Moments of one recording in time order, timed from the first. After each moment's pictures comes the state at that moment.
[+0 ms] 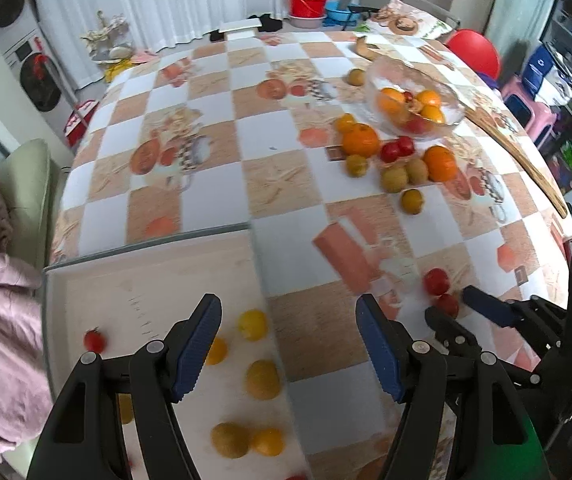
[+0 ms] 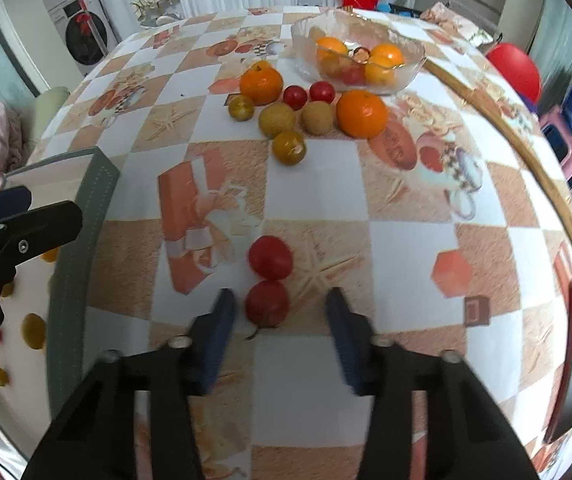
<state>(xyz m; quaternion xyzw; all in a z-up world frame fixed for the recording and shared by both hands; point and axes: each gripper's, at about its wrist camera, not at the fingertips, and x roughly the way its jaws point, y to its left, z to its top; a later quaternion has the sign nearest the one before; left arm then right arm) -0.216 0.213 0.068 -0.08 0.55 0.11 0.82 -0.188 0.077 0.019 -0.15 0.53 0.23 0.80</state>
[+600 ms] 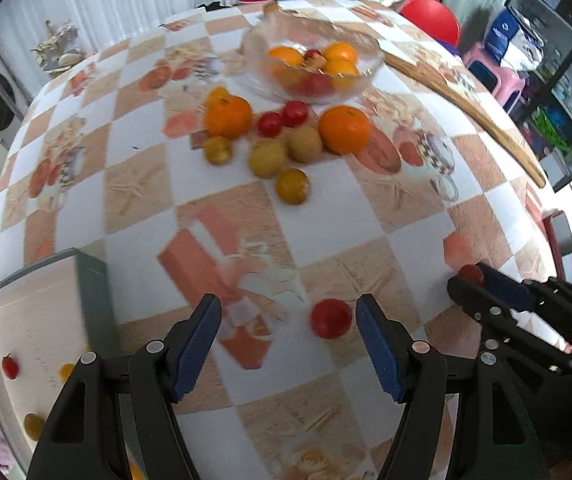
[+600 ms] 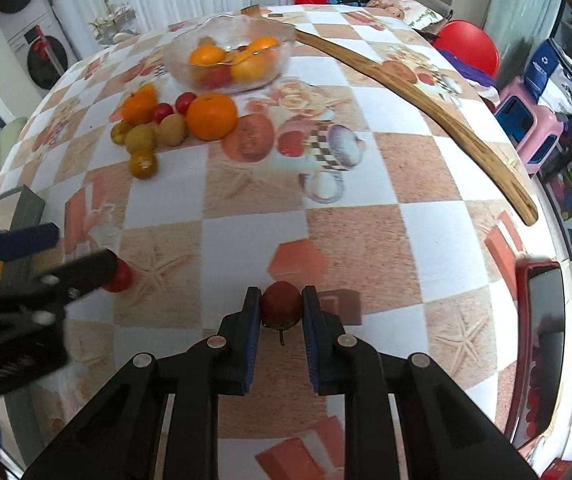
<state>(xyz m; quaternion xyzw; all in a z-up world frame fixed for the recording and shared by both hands) -0.167 0.133 0.029 -0.06 0.57 0.05 0.81 -0.151 -0.008 0.025 -0.11 0.54 0.18 0.81</state>
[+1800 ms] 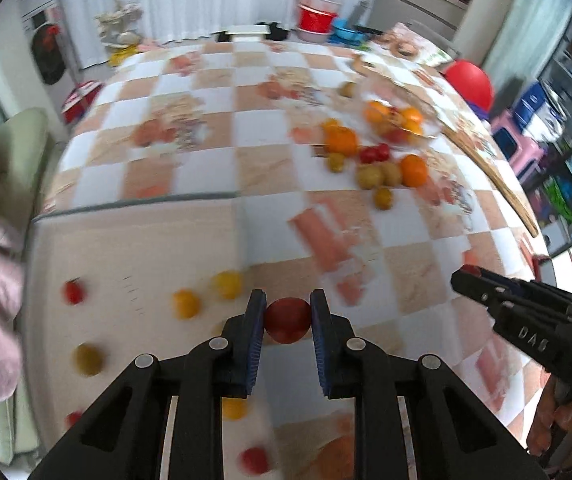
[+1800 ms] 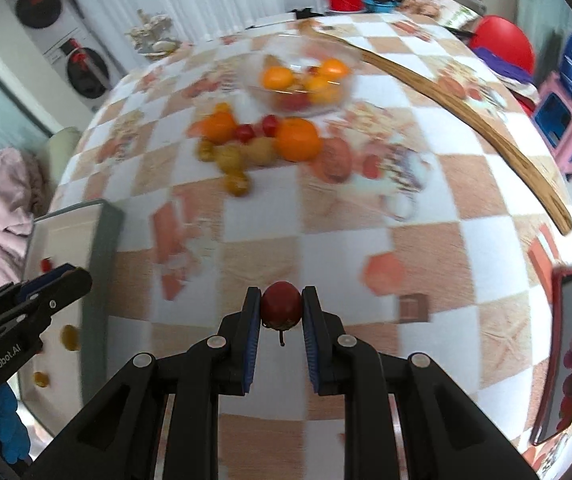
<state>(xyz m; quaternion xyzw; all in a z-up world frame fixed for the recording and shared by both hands) -0.260 0.216 0.078 -0.15 0.51 0.12 0.84 -0.170 0.041 0.061 -0.07 0.55 0.28 0.79</state>
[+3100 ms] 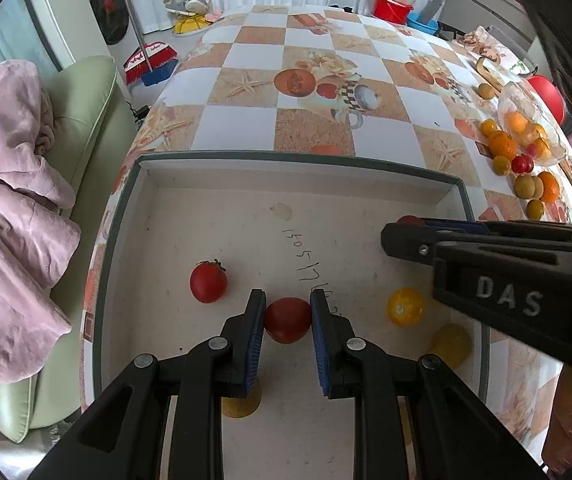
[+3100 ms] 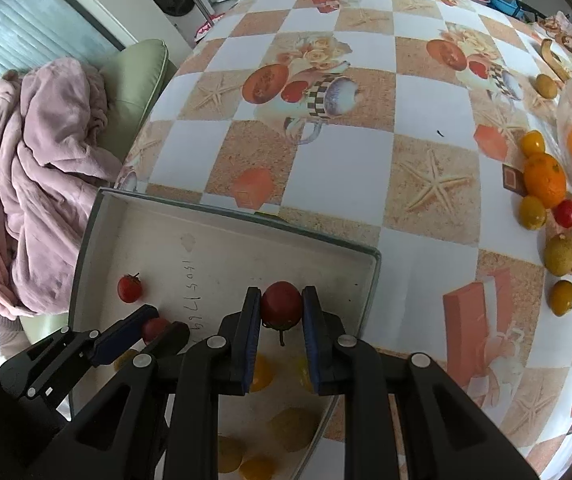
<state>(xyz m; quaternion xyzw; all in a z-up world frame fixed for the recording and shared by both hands) -0.287 0.320 0.024 -0.16 0.54 0.21 0.80 -0.190 0.262 0.019 -0.15 0.60 0.39 0.69</state>
